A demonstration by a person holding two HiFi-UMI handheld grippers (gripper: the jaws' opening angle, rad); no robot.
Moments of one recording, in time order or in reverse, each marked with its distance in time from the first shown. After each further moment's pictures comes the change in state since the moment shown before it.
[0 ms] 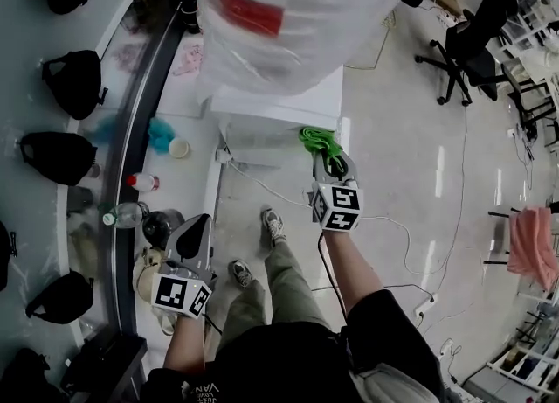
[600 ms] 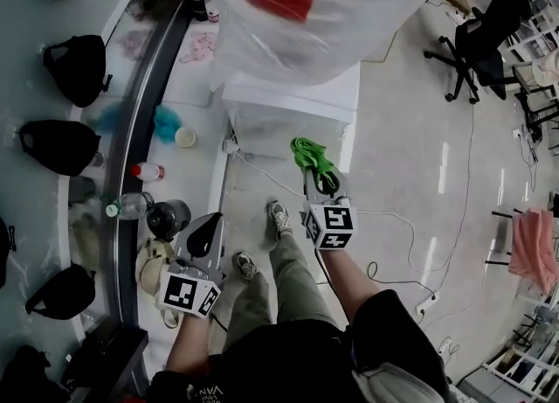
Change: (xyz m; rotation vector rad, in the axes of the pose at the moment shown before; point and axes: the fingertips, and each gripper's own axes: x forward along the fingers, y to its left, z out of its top) left arm -0.004 -0.003 -0.016 0.000 0.008 -0.037; right arm -0.023 0.062 -0.039 0.009 0.033 0.103
